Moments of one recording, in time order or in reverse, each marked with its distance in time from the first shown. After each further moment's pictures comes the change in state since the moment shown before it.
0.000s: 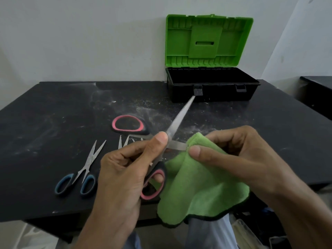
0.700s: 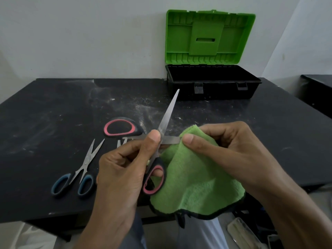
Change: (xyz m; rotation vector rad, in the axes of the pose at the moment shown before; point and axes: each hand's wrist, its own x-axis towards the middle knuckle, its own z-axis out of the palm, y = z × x) left_hand 0.006 -0.004 0.000 0.081 0.069 -0.015; right_hand 0.015 0.003 0.011 0.003 0.034 0.022
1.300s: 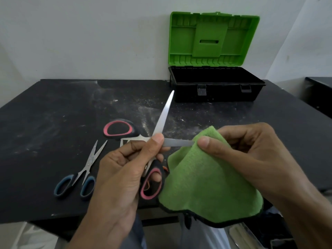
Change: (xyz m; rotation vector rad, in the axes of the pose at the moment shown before) left_hand 0.004 0.012 -0.004 -0.095 -0.009 -0.162; right_hand -0.007 -0.003 -0.011 -0.002 0.074 -0.088
